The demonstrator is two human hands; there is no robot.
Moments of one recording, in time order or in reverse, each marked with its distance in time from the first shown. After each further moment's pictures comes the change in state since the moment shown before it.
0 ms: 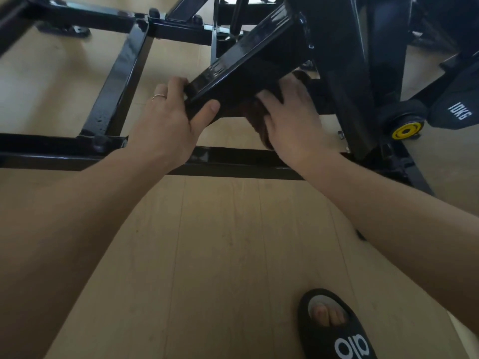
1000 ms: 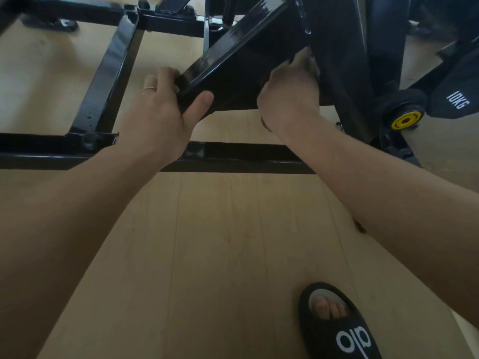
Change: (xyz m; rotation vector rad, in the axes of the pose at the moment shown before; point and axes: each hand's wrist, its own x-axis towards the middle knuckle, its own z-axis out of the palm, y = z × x) left_hand 0.001 0.000 0.003 0.024 0.030 -0.016; right_hand 0.039 -0.009 -0.002 -0.247 -0.013 0.351
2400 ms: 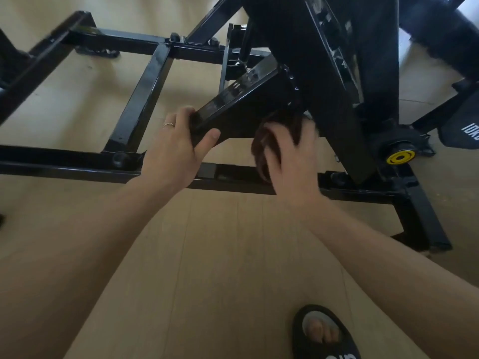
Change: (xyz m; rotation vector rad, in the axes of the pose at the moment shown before) left_hand -0.008 0.012 -0.002 -0.017 0.018 -0.043; right_hand -0.069 0.021 0.008 0.531 0.139 -0.174
